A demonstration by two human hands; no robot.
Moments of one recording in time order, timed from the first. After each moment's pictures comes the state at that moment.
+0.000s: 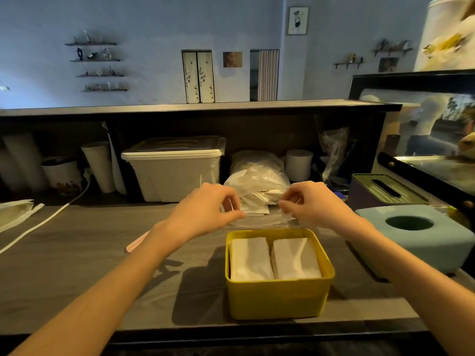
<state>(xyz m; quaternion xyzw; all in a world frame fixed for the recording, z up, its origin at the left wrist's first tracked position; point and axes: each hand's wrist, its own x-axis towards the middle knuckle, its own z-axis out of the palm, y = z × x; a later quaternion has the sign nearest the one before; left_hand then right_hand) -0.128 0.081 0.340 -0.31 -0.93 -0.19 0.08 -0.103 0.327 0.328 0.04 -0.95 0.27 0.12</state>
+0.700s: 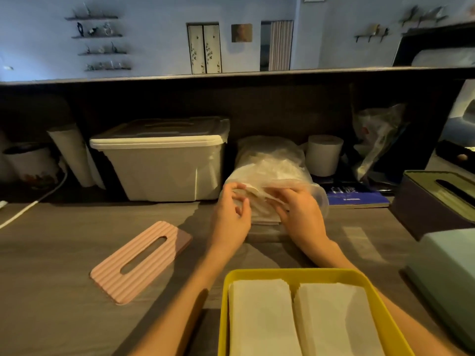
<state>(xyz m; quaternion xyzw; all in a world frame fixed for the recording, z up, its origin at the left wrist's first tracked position) -0.261 0.148 0.216 -0.16 -0.79 -0.57 0.17 -0.269 0.327 0.202 0.12 -0.89 0.26 0.36</state>
